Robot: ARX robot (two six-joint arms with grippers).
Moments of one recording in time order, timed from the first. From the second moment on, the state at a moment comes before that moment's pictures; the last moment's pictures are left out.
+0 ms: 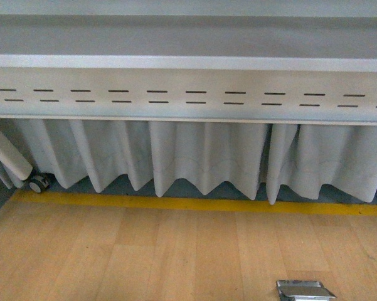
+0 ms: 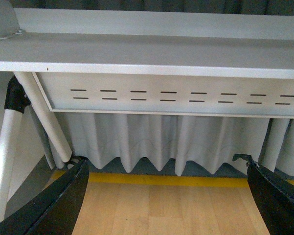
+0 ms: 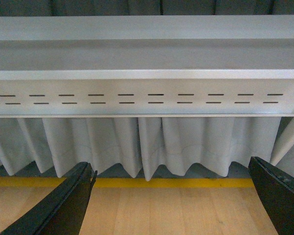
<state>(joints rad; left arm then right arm) 0.00 0.01 0.01 0.00 0.00 -0.01 -0.01 0.00 0.01 0.00 0.00 -0.01</state>
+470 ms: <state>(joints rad) 0.00 0.01 0.01 0.00 0.00 -0.01 -0.01 0.00 0.01 0.00 0.00 -0.01</state>
